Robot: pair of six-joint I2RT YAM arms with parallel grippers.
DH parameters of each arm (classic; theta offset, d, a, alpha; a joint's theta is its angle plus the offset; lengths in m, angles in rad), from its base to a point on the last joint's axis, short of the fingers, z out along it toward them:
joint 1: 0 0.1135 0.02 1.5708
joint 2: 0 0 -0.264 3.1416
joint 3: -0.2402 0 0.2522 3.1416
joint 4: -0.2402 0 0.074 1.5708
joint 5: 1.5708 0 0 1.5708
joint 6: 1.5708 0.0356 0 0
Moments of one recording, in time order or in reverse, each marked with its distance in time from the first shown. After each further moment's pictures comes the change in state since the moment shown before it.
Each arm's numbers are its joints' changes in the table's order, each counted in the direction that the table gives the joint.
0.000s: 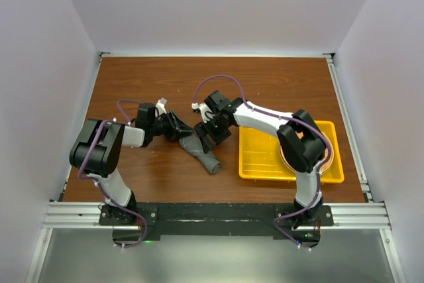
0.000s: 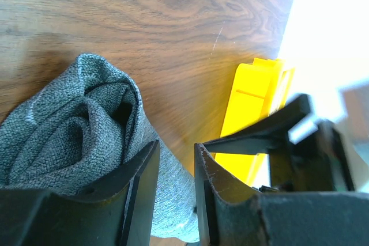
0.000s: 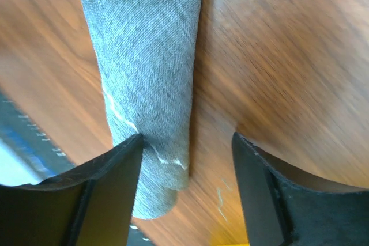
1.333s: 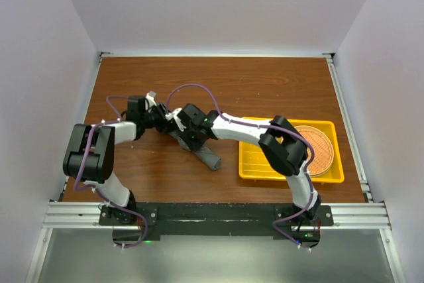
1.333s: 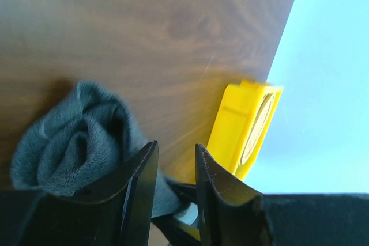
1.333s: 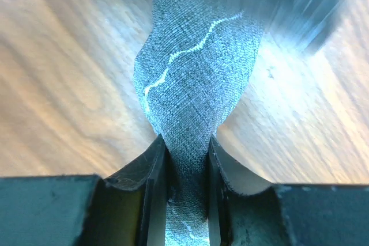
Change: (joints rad) left arm 0.082 0.067 -0.071 -0.187 0.005 -0.019; right arm 0.230 -0.095 -0.126 0.119 0.402 -0.073
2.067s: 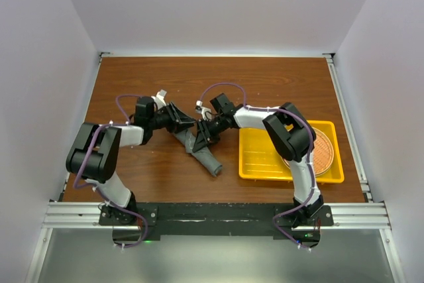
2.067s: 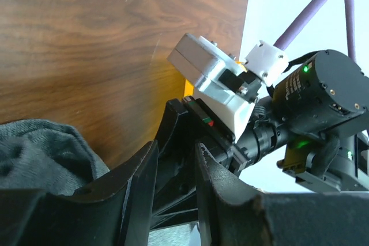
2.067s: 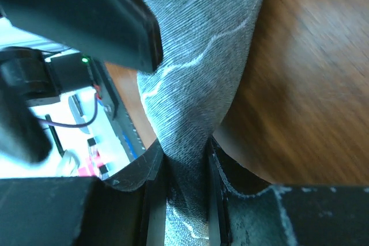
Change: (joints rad) left arm -0.087 0.010 0.026 0.219 0.045 -0.087; right arm -0.299 -0.041 0.200 0.269 -0.887 0.412
